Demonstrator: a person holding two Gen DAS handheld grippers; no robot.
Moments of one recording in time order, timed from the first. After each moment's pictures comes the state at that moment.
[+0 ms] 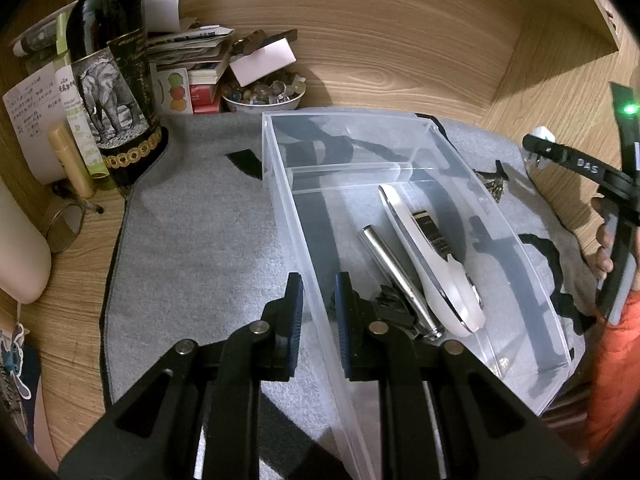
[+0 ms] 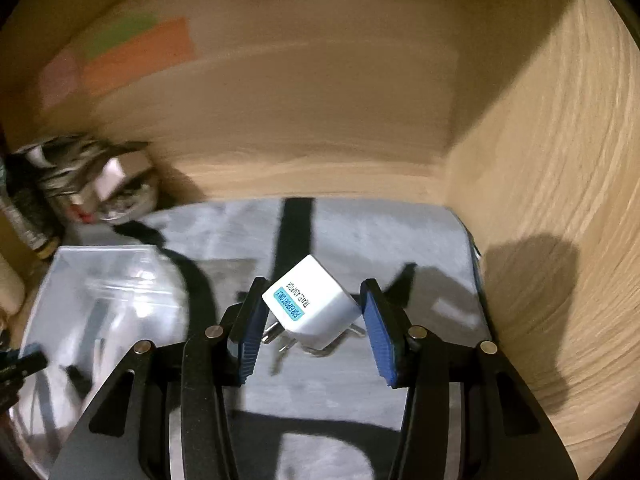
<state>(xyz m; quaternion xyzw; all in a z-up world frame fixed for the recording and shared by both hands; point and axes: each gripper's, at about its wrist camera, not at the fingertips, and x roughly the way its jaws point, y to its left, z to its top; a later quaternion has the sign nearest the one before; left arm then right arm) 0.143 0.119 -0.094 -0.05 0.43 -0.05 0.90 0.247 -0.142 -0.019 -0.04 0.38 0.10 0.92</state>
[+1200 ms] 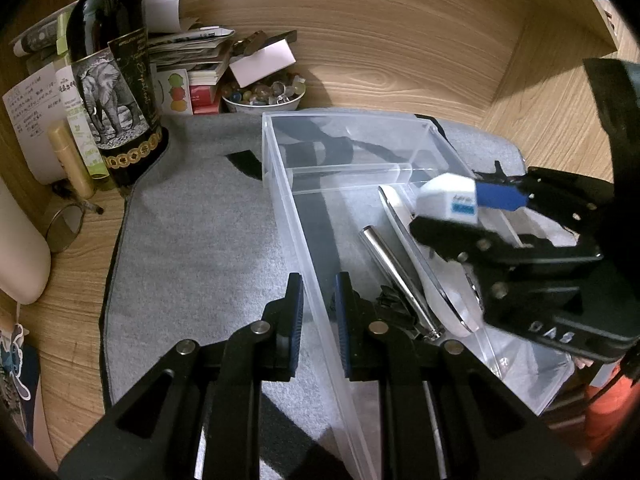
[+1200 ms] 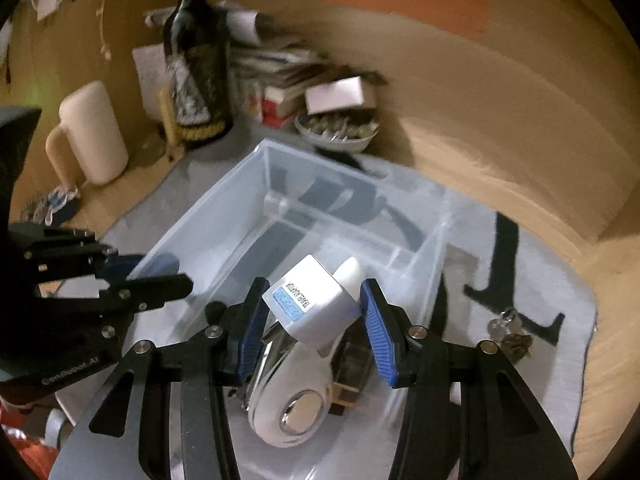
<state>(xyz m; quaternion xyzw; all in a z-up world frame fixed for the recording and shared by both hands) 0.143 0.122 -0.092 -0.06 0.43 -0.05 0.90 0.192 0.015 -0.050 -0.20 0.40 0.30 0.84</state>
